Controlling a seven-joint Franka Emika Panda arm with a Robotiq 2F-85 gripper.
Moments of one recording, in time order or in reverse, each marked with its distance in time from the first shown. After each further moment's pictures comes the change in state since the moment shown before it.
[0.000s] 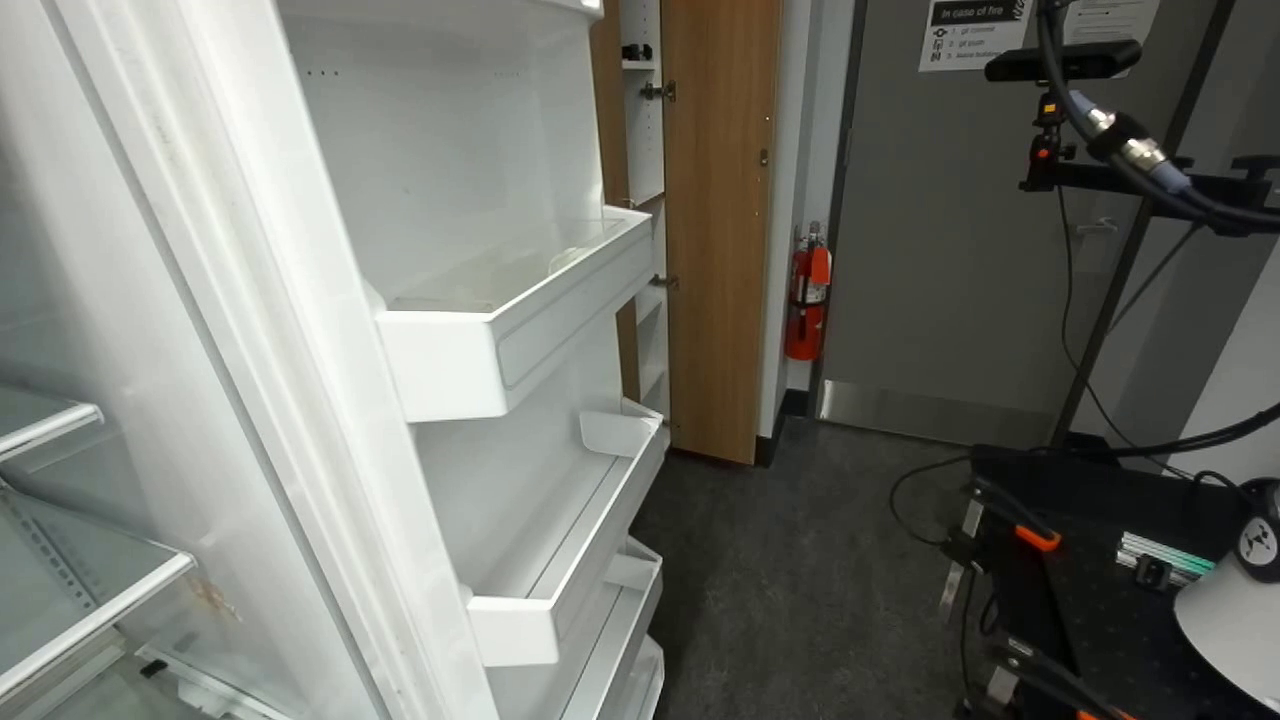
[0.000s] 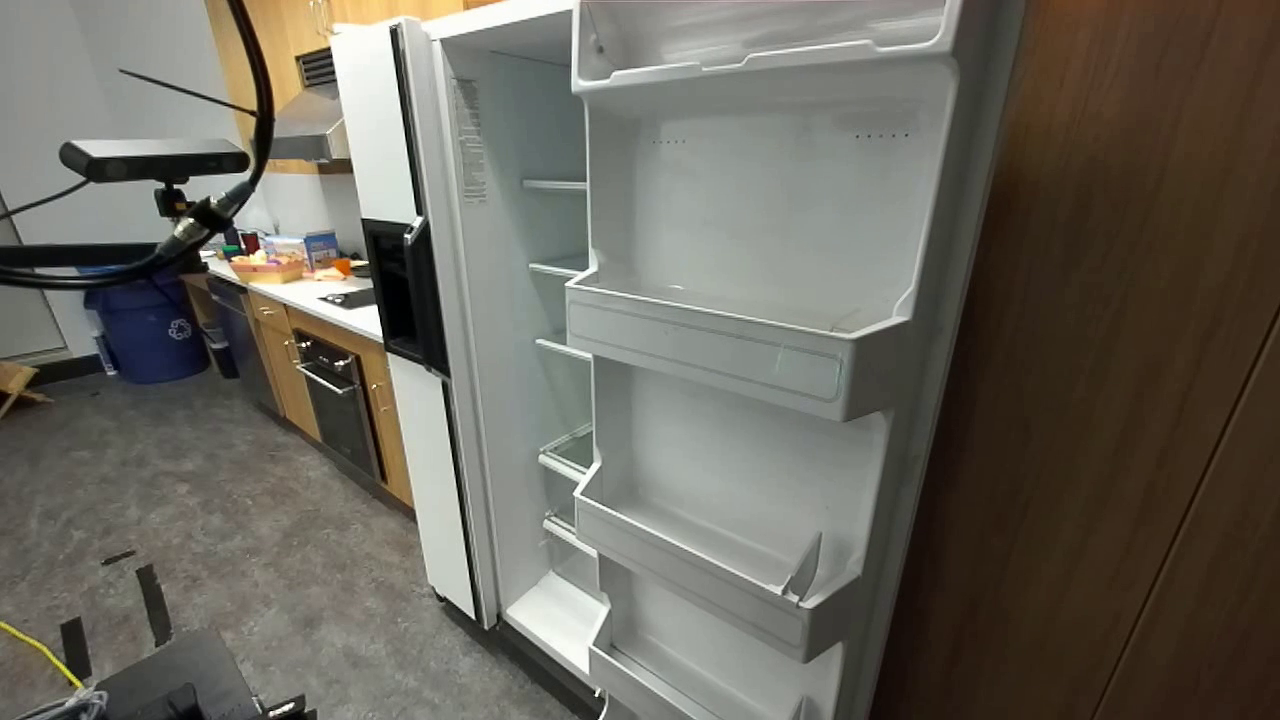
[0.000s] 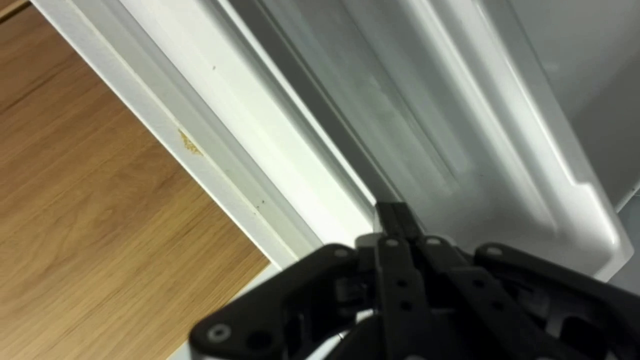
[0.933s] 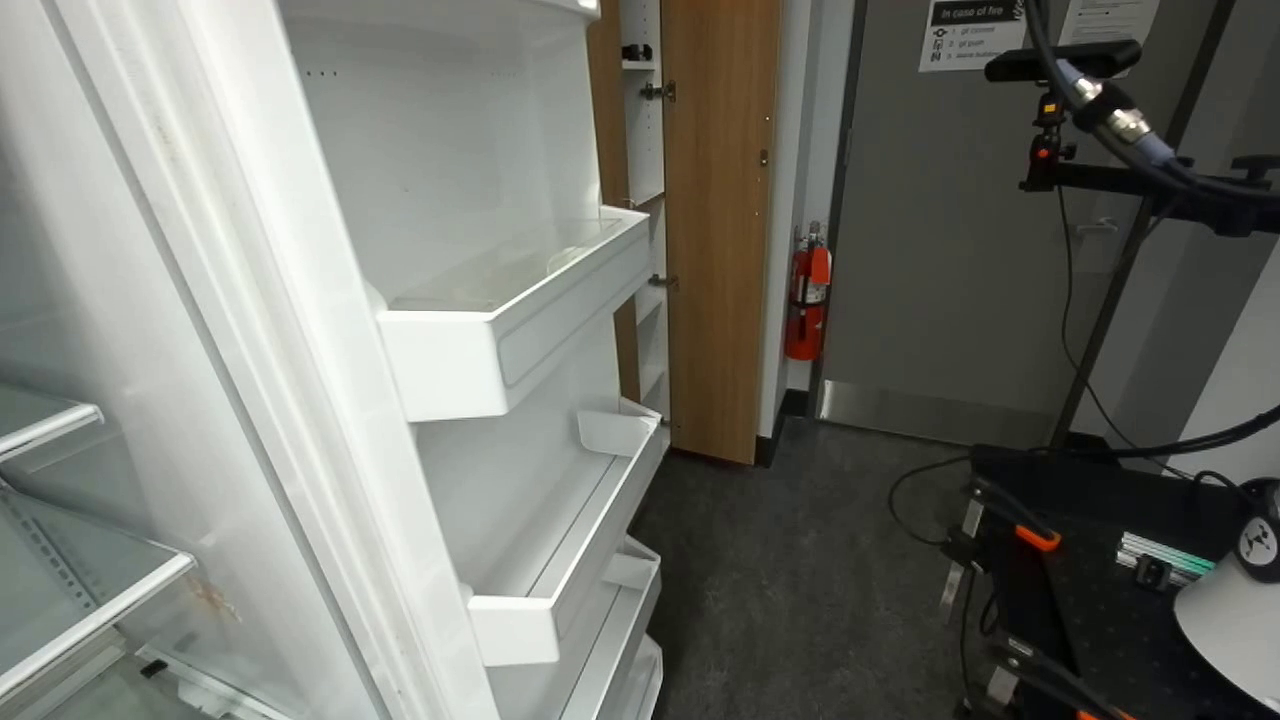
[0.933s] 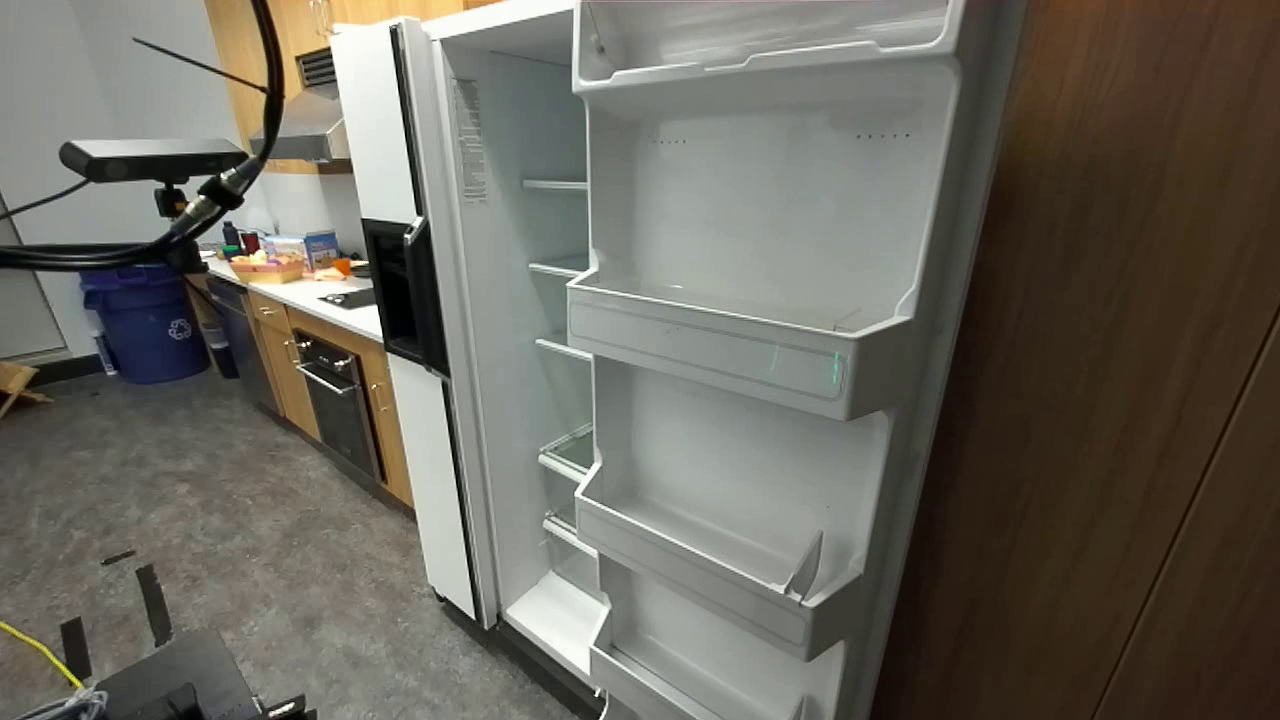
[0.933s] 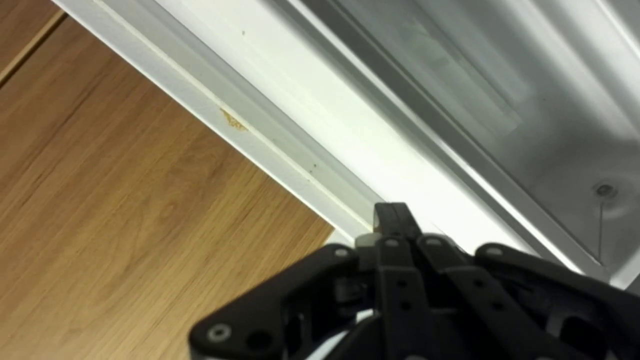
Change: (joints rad) arm -0.001 0.052 0.004 0.104 0.006 0.024 0.197
